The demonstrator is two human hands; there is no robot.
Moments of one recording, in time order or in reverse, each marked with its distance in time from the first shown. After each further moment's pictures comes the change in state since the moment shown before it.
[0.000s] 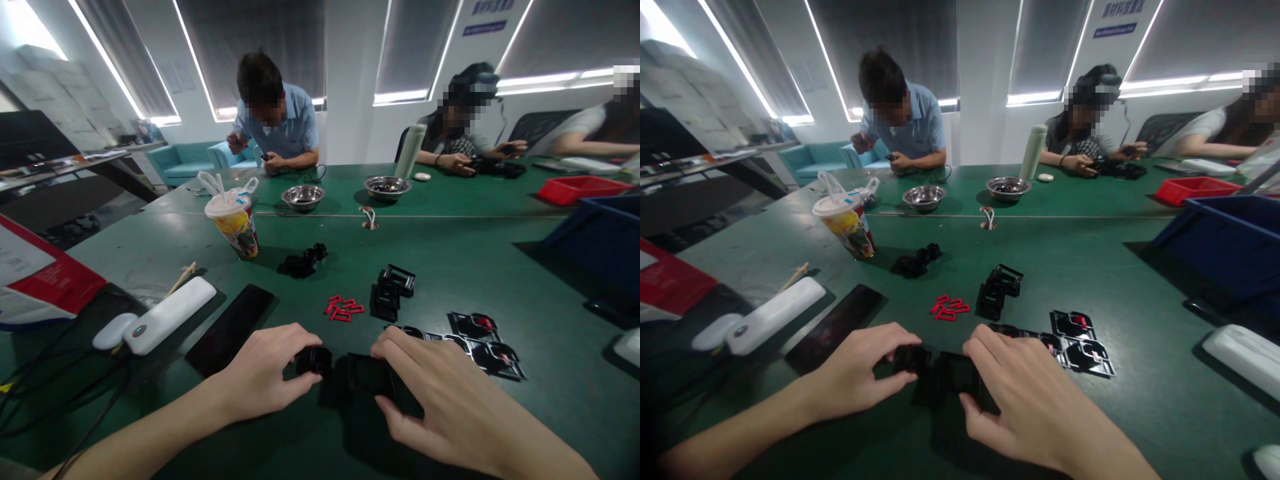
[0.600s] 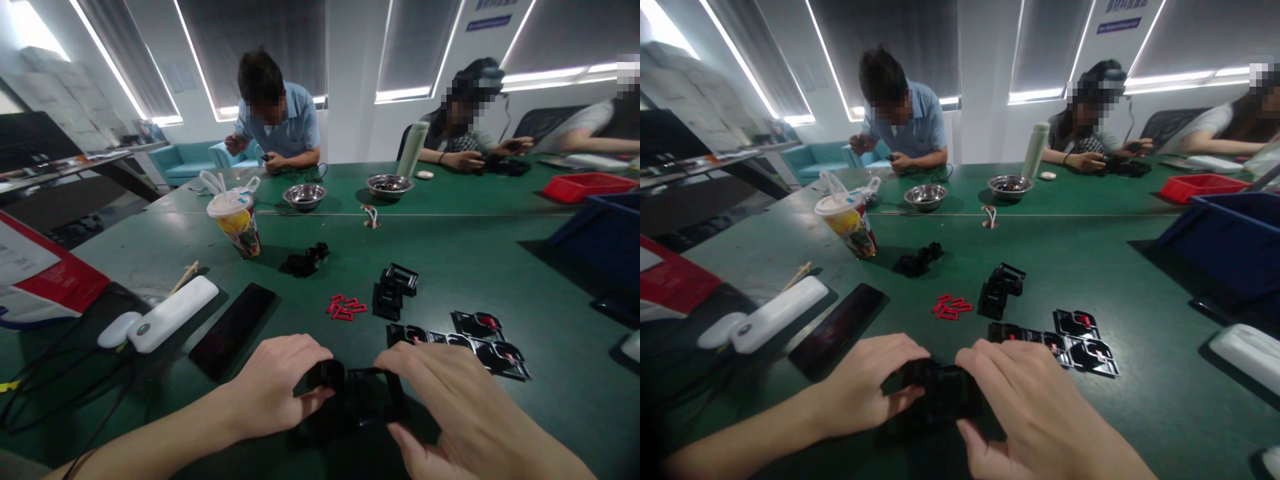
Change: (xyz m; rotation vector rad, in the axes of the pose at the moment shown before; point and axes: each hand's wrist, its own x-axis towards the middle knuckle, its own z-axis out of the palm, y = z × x) left_hand -0.004 0.006 0.017 0.003 0.016 0.094; right_hand 0.001 -0.008 -0.002 0.049 0.279 -0.162
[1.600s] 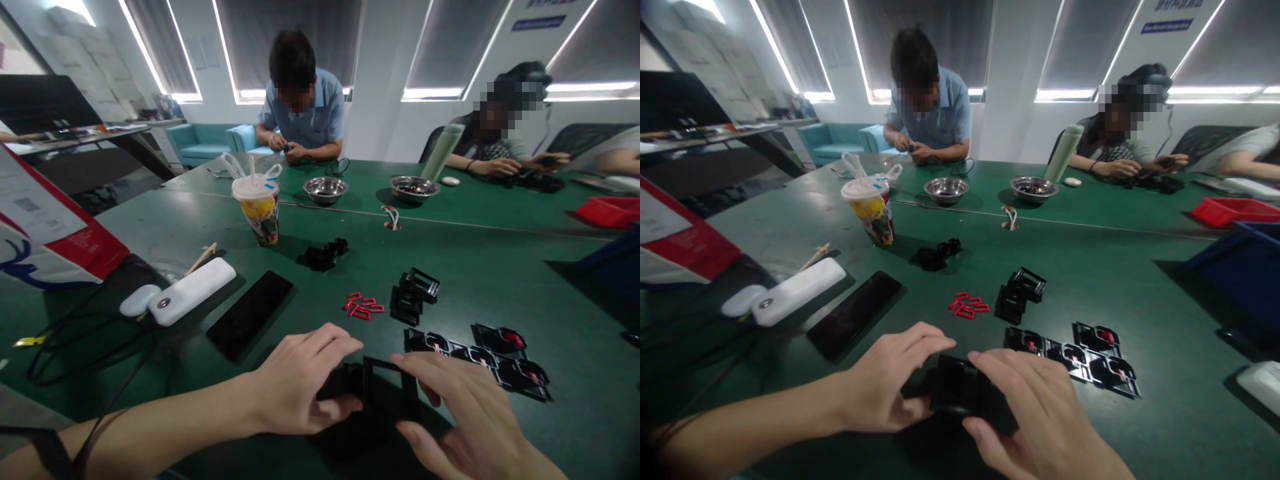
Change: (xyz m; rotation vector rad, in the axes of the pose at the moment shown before) left_hand 0.000 0.010 -0.001 -0.028 0.042 0.034; right_hand -0.013 0.003 0.026 -0.078 0.183 -0.020
